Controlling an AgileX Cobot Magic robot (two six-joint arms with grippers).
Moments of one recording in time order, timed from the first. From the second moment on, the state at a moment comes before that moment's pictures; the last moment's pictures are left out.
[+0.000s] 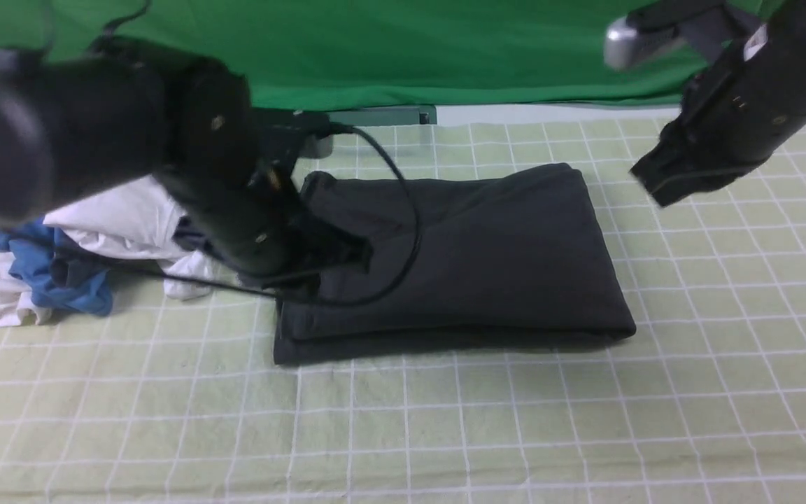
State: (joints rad) right arm 0.33 1.59 -1.46 0.19 1.02 -0.29; left arm -0.41 1.57 -1.14 -0.04 0.83 -0.21
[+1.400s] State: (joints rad) right arm 0.33 0.14 -0.33 0.19 0.34 -0.16; left arm -0.41 0.39 -0.27 0.03 0.11 -0.22
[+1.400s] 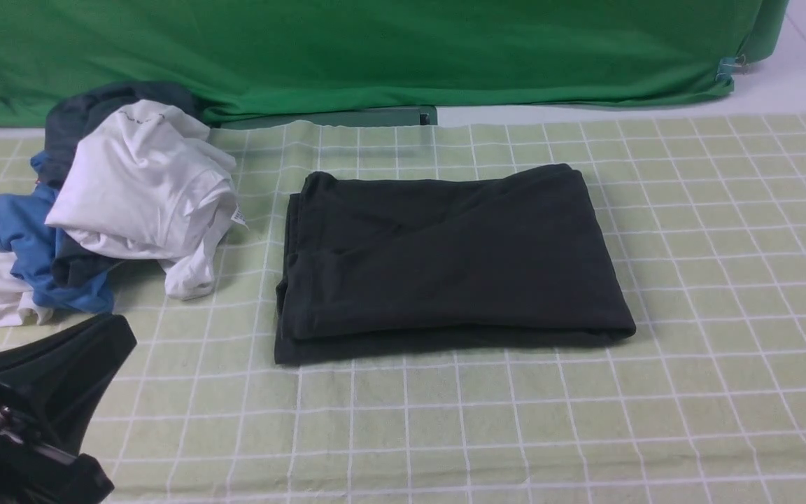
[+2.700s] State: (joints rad) right arm 0.33 0.14 -0.33 0.19 0.35 -0.16; left arm -0.01 0.01 0.00 -0.08 0.07 0.13
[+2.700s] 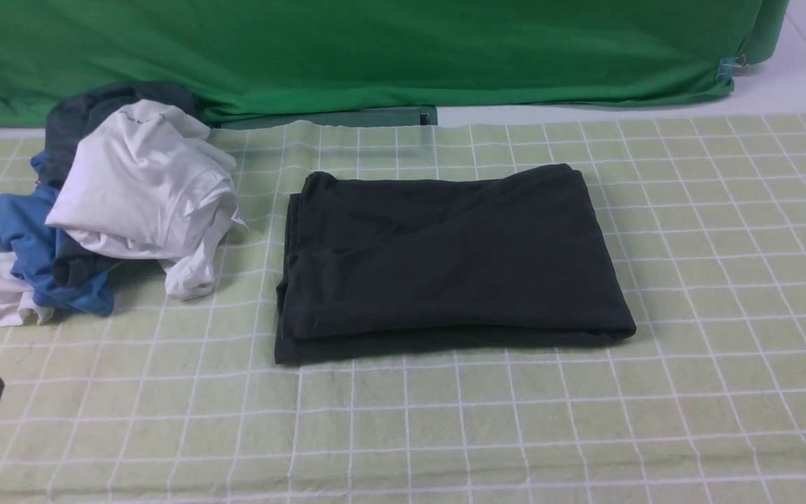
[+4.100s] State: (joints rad) right arm 0.33 0.14 -0.32 0.18 0.32 -0.20; left arm 0.00 0.00 0.00 -0.08 0.24 0.13
